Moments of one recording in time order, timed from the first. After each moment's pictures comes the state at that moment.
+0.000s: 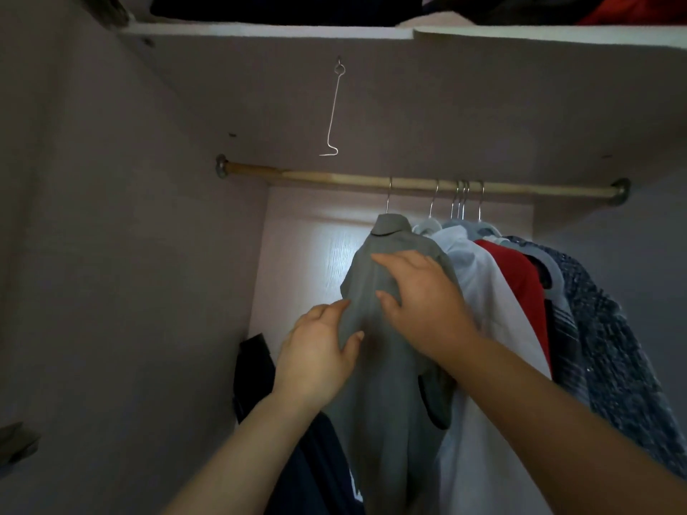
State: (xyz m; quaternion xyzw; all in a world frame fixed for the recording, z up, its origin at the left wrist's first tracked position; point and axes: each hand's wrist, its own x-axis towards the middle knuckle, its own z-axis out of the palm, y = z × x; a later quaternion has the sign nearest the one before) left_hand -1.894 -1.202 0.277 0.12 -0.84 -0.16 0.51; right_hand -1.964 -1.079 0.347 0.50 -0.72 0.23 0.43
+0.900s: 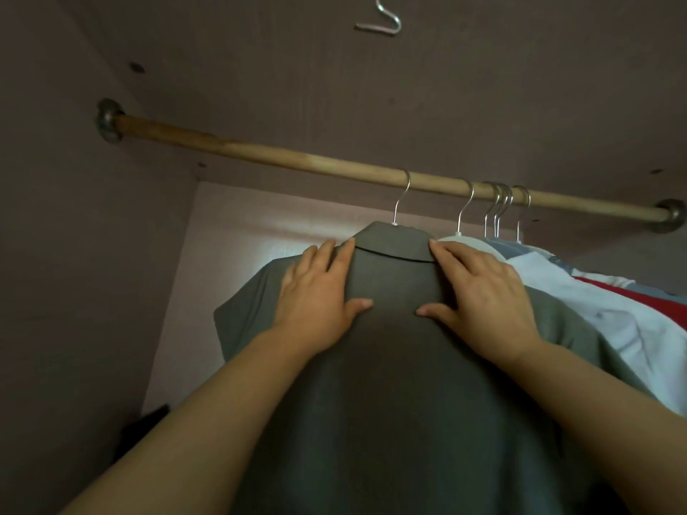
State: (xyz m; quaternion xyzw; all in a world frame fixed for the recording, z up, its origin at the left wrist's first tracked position) left_hand -2.080 -1.335 0.387 0.04 -0.85 -0.01 0.53; right_hand -2.159 -1.137 0.403 0.32 -0.71 0.04 0.62
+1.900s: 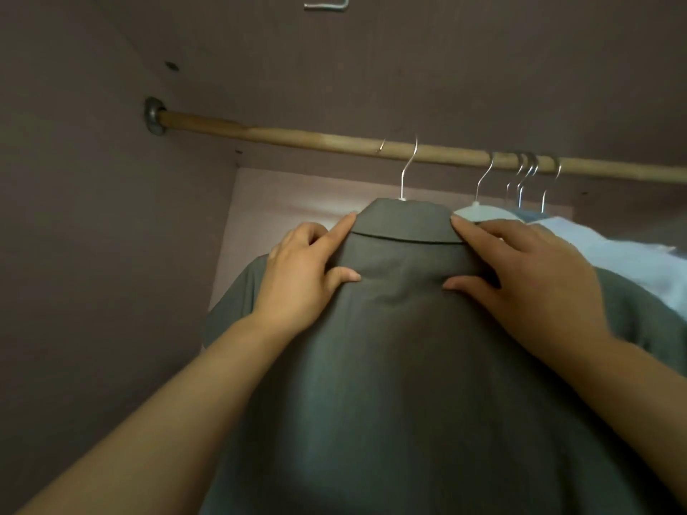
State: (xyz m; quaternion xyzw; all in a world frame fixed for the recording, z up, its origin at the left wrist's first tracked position) left_hand -2.046 -1.337 0.364 -0.03 -0.76 -0.04 0.65; right_hand -2.127 -1.103 0.387 0.39 -0.60 0.07 0.69
